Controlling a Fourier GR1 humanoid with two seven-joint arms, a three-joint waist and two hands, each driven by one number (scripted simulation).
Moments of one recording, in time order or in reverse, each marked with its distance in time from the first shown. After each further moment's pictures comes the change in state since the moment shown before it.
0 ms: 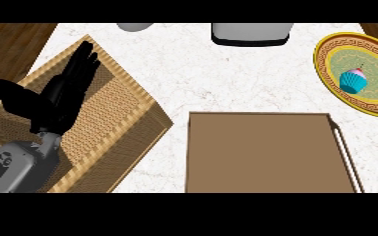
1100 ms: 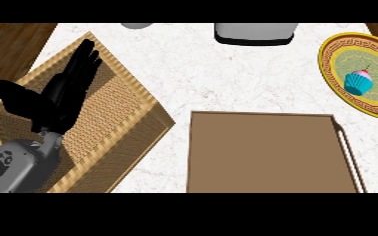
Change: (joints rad) left arm -0.019 0.016 -0.028 -0.005 0.011 0.023 -0.019; right arm 0.074 -0.118 -0.016 0.039 -0.015 0.002 -0.019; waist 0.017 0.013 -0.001
